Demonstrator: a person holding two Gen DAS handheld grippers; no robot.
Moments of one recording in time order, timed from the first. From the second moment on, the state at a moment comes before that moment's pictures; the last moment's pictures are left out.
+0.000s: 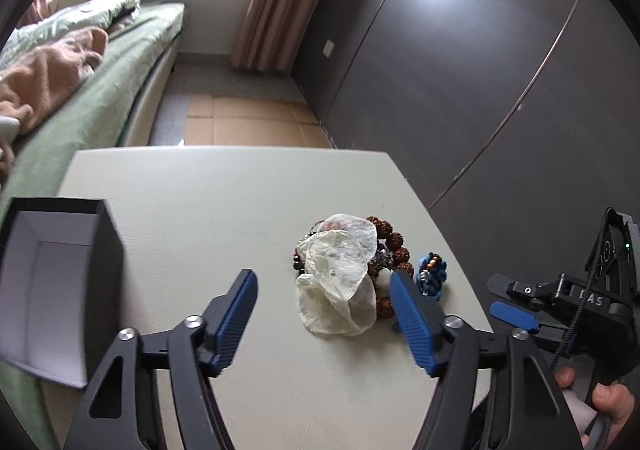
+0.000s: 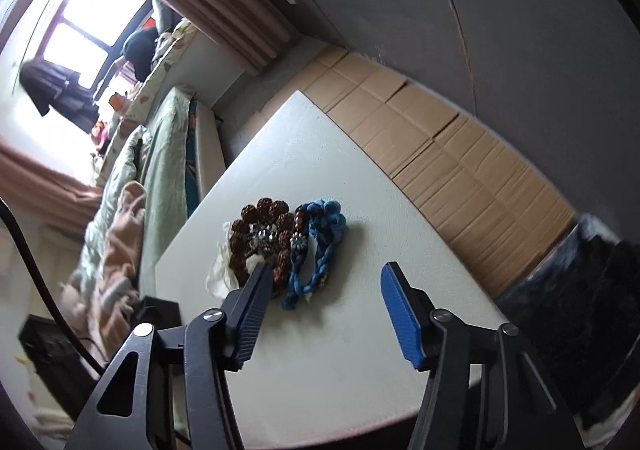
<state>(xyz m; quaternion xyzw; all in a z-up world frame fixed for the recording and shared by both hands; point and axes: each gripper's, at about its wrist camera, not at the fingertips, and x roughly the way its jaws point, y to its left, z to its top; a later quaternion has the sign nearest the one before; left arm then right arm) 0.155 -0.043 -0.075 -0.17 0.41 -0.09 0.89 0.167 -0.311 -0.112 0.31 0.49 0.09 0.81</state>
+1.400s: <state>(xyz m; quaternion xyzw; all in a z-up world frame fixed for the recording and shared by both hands) 0.145 -0.008 -0.053 -0.20 0.36 -0.08 0.91 0.195 -0.278 -0.102 0.25 0.47 0.09 0.84</state>
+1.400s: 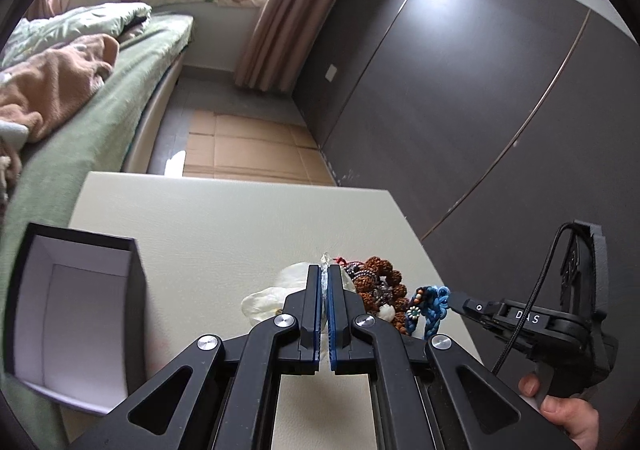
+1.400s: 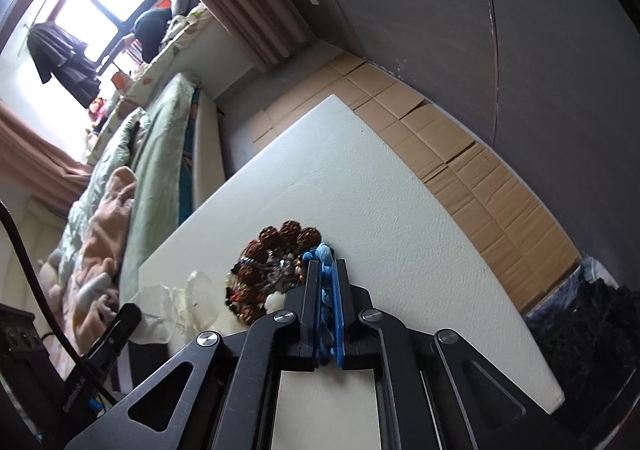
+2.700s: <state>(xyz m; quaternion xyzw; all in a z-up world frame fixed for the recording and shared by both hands) 0.091 0.132 -0.032 -0.30 0.32 0.04 0.90 0.156 -0.127 -0.047 0.26 0.37 0.33 0.83</state>
